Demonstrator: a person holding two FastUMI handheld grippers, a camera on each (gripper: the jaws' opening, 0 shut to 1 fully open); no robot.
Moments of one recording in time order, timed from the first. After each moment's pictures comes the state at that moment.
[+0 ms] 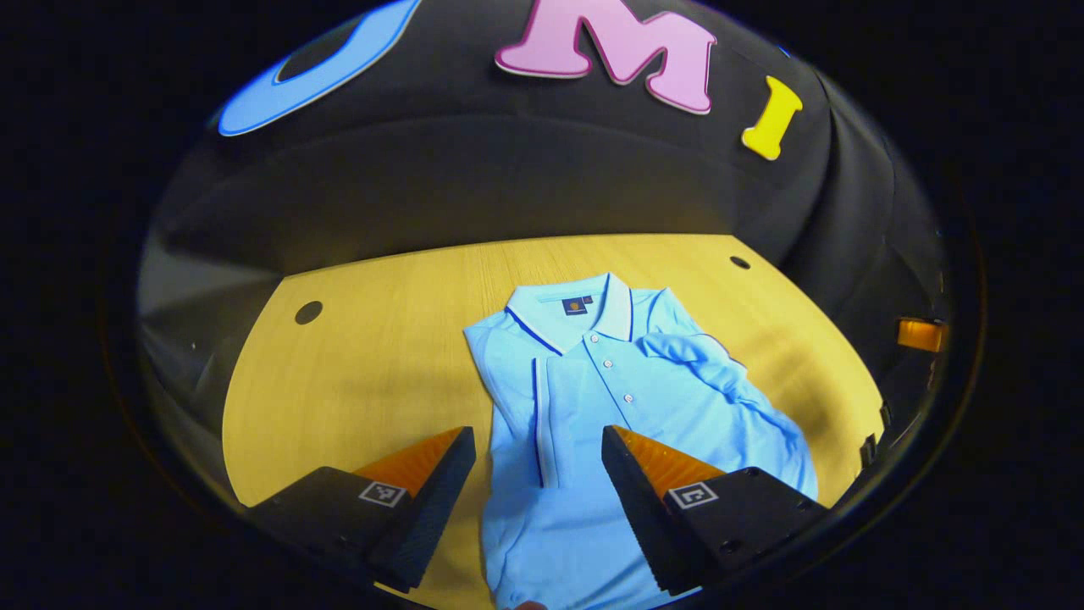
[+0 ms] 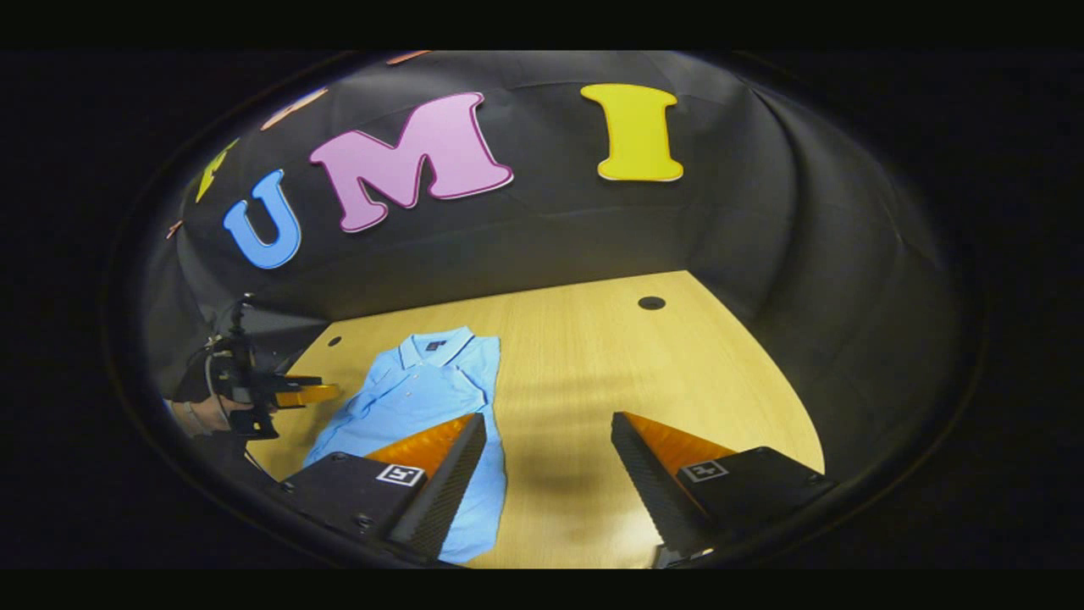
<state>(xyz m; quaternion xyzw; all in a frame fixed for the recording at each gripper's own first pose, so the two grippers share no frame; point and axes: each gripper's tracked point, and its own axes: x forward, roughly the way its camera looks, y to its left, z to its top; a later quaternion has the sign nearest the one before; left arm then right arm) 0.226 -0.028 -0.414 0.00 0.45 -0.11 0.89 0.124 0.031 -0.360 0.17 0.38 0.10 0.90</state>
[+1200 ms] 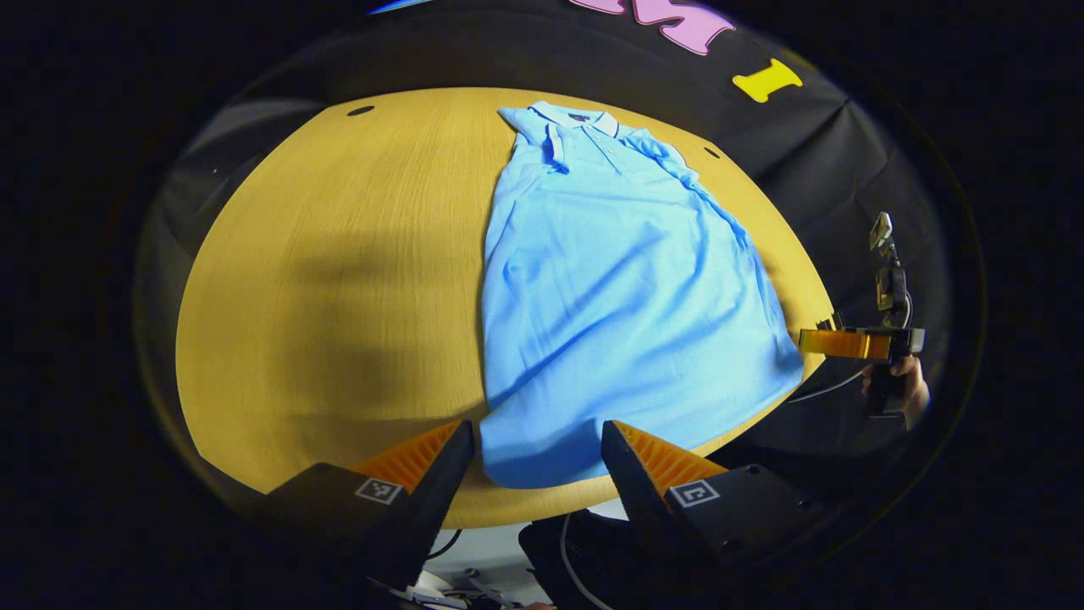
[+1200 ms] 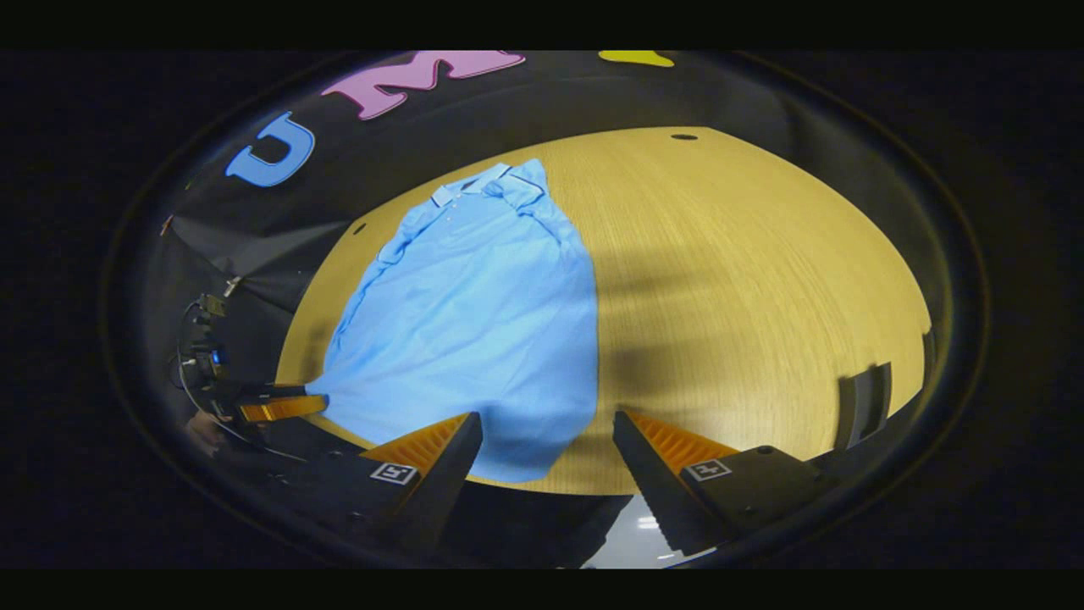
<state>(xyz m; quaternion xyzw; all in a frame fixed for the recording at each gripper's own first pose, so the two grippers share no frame) -0.064 0.018 -0.464 -0.06 0.61 -0.13 0.78 -0.104 0.149 -0.475 0.22 0.58 0.14 0.77</state>
